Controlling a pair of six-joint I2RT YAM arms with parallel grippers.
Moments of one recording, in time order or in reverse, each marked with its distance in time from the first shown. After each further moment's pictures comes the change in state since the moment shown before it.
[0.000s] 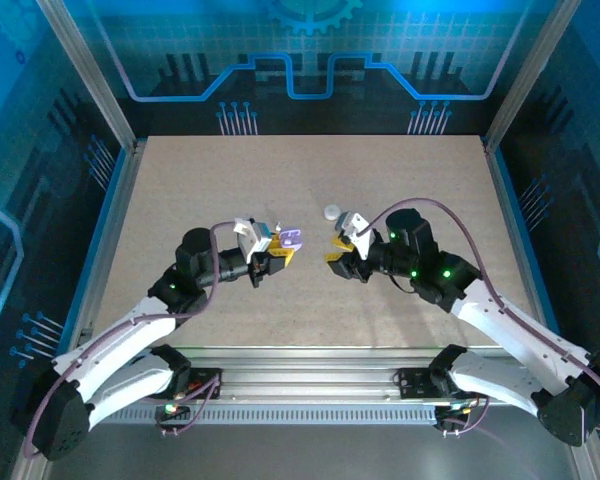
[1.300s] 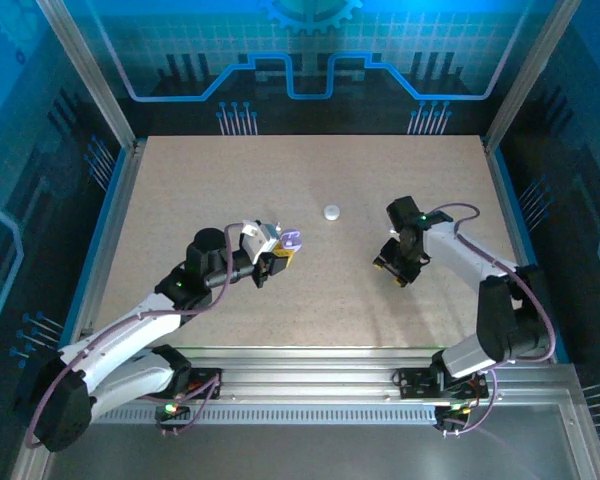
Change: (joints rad) left arm -0.026 0.045 0.000 -0.060 -0.128 0.045; right arm -0.380 0.528 0.111 -0.524 0.185 1.204
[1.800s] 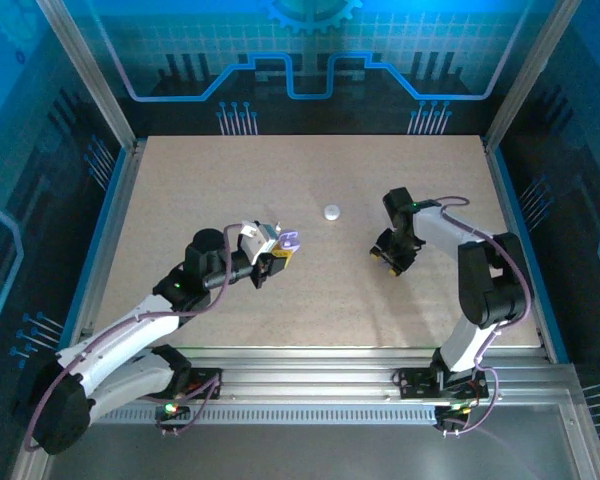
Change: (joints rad) left arm 0.000 -0.018 0.000 -0.032 -0.018 0.010; right arm -0.046 0.212 0.105 0.079 0.000 -0.005
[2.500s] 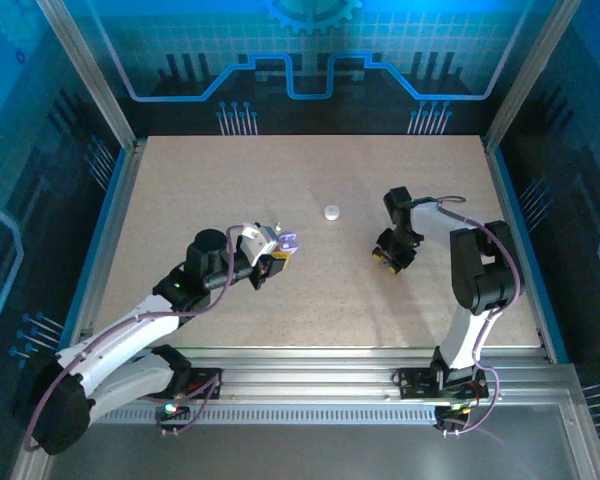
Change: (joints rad) left arm 0.000 0.000 0.000 -0.043 -0.024 0.026; right arm -0.030 0.102 0.045 0.003 0.000 -0.036
